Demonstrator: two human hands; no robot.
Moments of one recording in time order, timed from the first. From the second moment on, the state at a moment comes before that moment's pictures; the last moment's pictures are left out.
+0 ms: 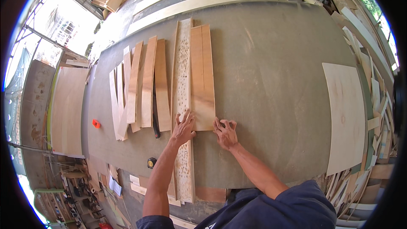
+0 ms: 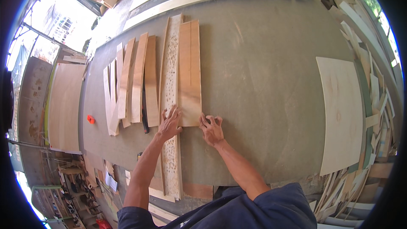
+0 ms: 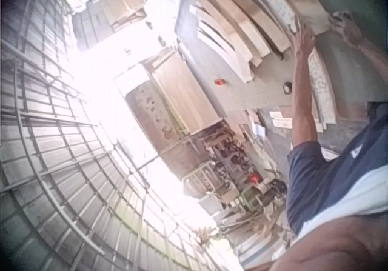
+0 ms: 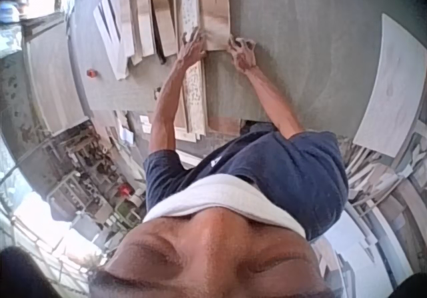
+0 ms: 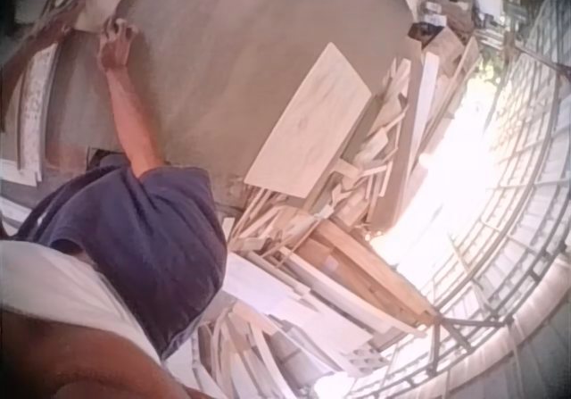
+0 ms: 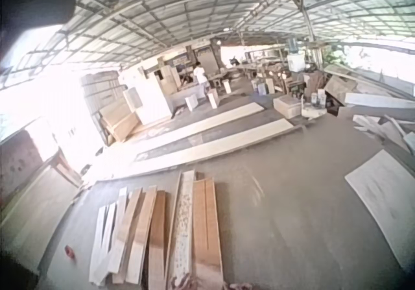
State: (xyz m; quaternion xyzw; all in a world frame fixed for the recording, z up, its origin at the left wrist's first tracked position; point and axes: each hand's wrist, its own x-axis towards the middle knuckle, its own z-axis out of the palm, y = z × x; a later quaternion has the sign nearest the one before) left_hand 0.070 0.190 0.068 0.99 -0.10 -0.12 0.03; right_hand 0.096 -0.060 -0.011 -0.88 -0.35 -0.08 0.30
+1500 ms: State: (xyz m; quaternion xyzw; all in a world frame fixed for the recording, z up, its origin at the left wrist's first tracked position) left_hand 0.091 0.198 0.073 0.99 -0.12 -0.11 0.01; right_hand 0.112 -0.058 -0.007 -0.88 -0.34 -0.05 0.32
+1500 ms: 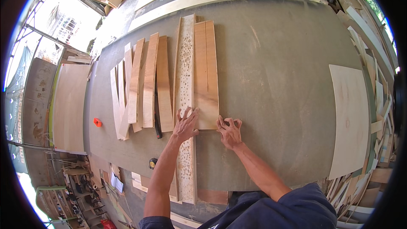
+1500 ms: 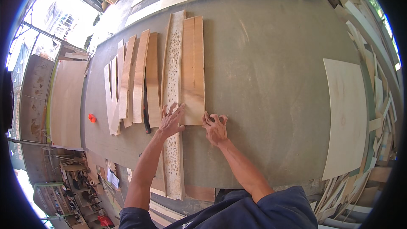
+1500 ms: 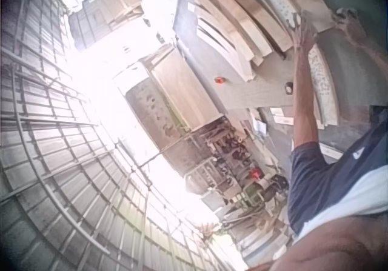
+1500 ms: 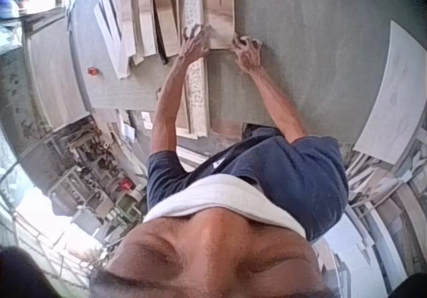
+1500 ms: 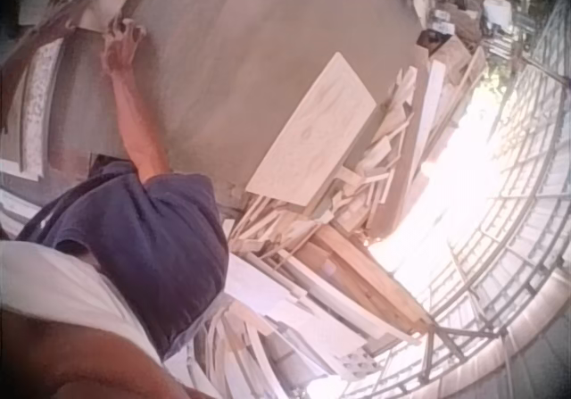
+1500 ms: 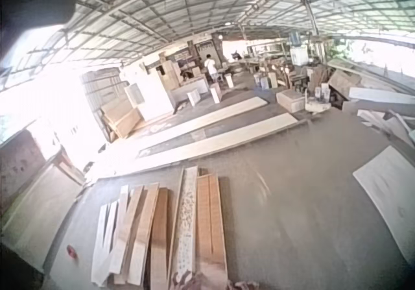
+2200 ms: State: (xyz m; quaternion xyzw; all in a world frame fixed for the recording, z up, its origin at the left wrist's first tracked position) left_hand 0.125 0.211 0.067 0.99 -0.10 -0.11 0.01; right_hand 0.148 -0.053 -0.009 -0.88 -0.34 -0.05 0.33
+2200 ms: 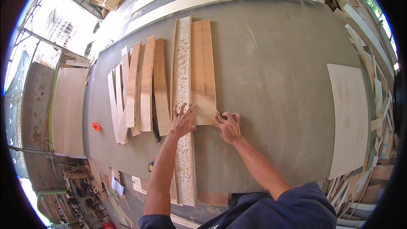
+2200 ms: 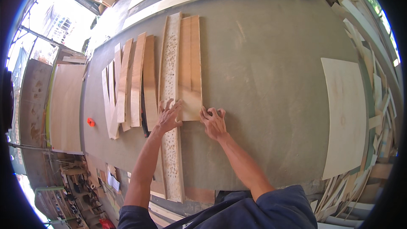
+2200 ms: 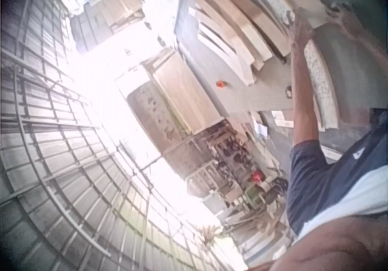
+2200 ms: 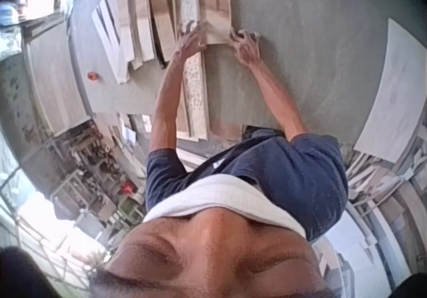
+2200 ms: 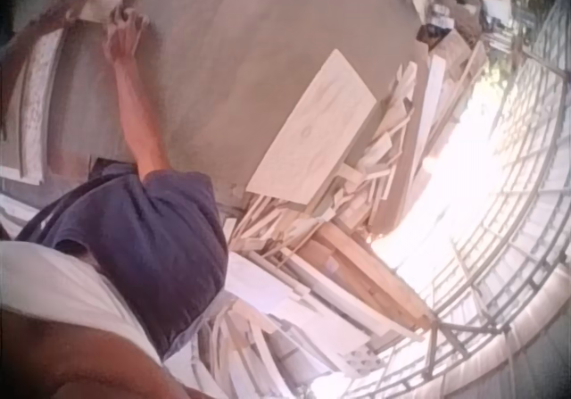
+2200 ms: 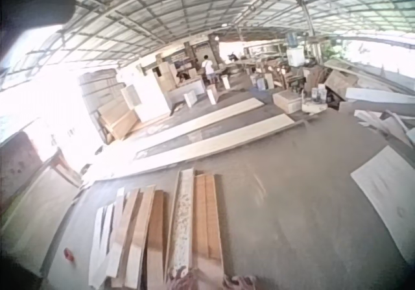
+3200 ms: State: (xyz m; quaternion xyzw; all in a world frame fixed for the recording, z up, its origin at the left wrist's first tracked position) left_hand 0.284 0.249 0.058 0.99 -0.06 -0.11 -0.01; right_hand 0.305 -0.028 -0.003 -0.90 -0.31 -0.05 0.29
